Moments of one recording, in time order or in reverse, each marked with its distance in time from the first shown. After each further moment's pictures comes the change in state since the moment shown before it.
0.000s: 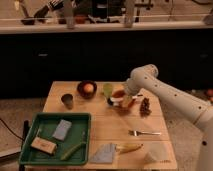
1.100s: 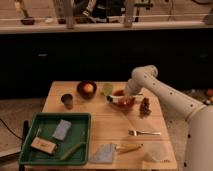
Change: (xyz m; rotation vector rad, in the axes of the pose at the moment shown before) arm 0.026 -0.015 0.030 -0.036 0.010 0.015
